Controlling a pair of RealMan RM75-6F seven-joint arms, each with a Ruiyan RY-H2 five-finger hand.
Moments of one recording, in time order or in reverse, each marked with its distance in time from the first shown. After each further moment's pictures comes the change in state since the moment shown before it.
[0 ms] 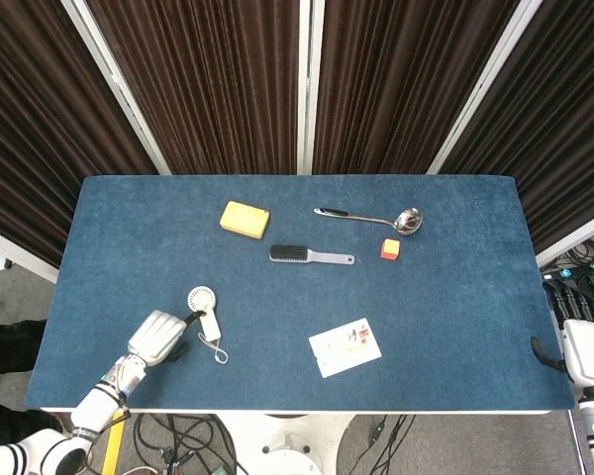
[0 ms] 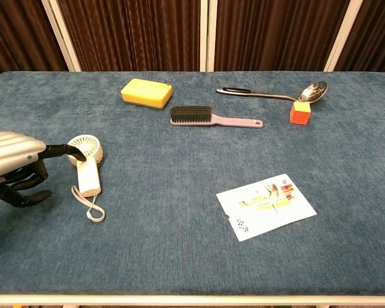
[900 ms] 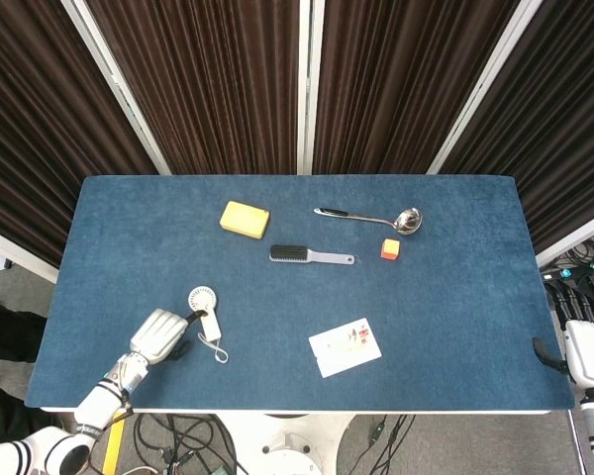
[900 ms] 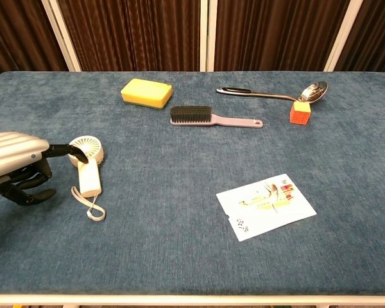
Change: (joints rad) left arm -0.015 -0.013 0.001 0.013 -0.038 -0.020 -0.005; right arm -0.004 0.000 -0.001 0.008 -0.006 0.005 0.013
